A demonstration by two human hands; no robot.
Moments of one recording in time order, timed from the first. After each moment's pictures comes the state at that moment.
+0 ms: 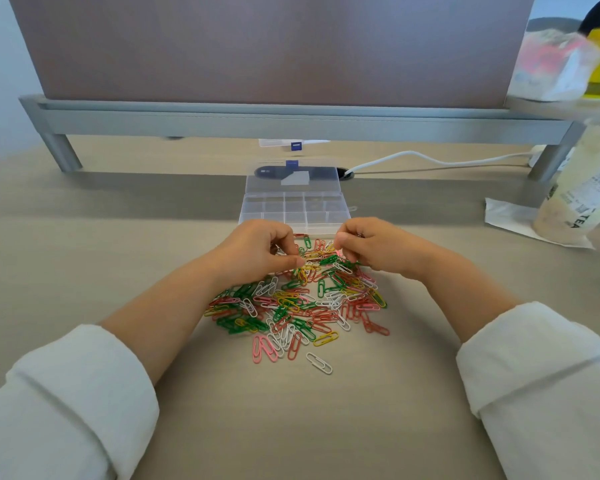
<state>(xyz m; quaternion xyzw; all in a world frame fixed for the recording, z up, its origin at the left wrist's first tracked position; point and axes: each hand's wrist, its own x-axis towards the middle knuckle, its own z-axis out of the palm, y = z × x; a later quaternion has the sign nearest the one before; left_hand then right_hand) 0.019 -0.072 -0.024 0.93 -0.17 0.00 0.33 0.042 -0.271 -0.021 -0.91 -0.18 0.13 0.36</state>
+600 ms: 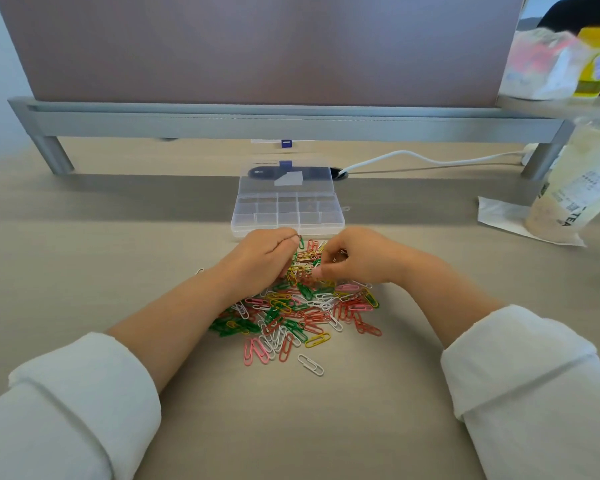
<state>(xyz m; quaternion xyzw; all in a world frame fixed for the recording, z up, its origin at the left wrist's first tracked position) 0.015 -0.089 -0.035 0.92 -0.16 0.03 0.35 0.036 -0.262 -0.021 -0.94 -0.23 0.12 0.24</state>
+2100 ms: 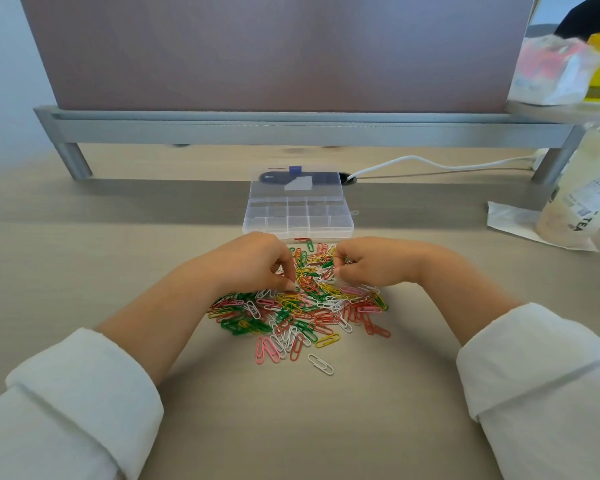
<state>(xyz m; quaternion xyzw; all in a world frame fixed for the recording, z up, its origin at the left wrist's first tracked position) 0.010 -0.072 -0.010 0.97 -0.19 -0.08 0.11 0.031 -0.263 -0.009 -0.94 -0.25 0.20 0.15</state>
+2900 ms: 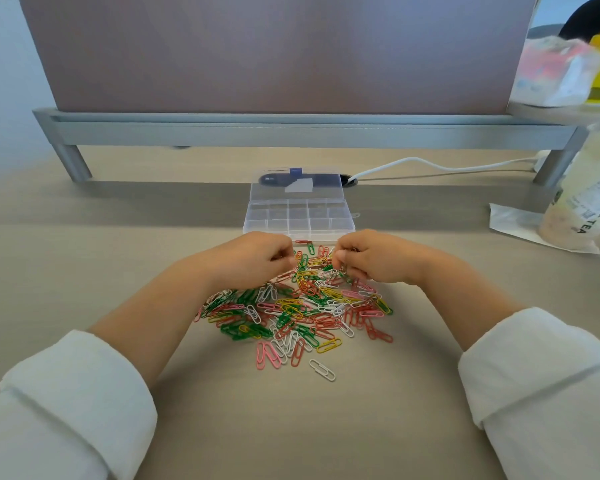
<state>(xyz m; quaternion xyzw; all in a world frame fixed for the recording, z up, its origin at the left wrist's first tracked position) 0.017 -0.067 -0.010 0.97 -0.18 -0.09 0.16 0.043 -0.266 -0.020 -0.91 -0.20 0.17 0.32</state>
